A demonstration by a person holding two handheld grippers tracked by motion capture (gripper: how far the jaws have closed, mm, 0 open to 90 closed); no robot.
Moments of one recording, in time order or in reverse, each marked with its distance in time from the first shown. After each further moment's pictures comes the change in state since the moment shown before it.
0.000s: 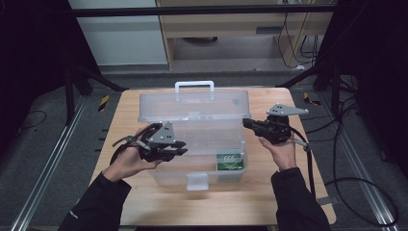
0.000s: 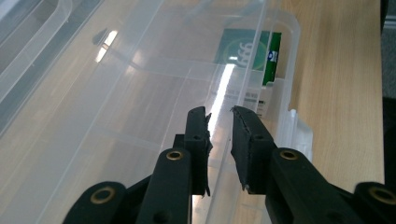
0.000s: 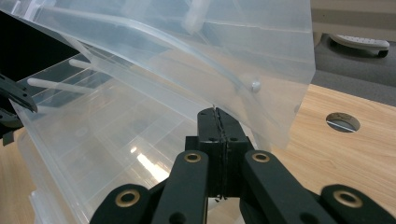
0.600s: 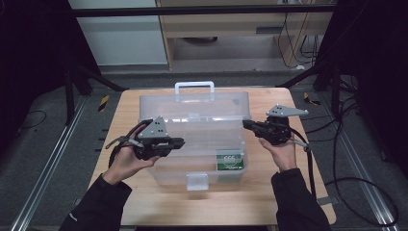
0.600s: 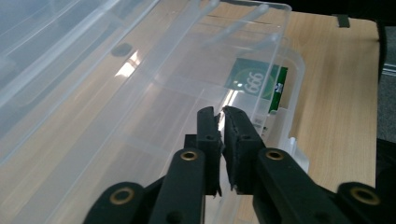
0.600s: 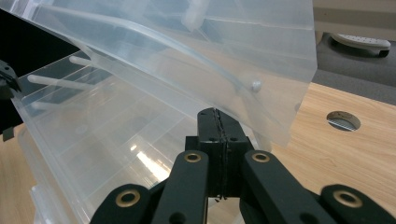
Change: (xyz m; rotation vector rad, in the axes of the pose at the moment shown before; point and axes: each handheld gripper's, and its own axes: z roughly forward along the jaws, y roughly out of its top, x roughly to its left) left arm 0.003 -0.002 -0.016 -0.098 0.054 -0.136; right arm 0.001 -0.002 -0.001 0.009 0.003 -0.008
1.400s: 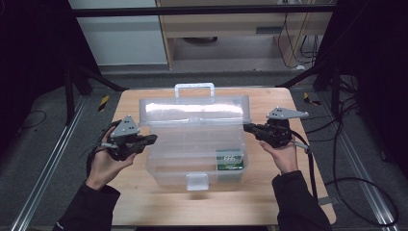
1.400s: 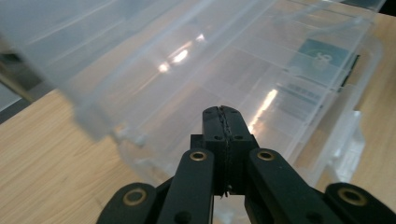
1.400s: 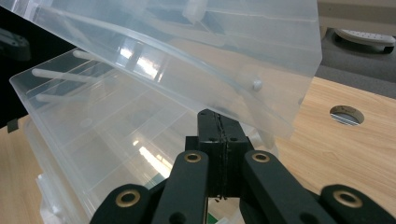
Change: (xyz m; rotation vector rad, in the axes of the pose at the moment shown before) left arm 0.022 -0.046 -0.041 0.001 0.202 -0.175; right arm 0.003 -0.005 -0.004 0.021 0.012 -0.006
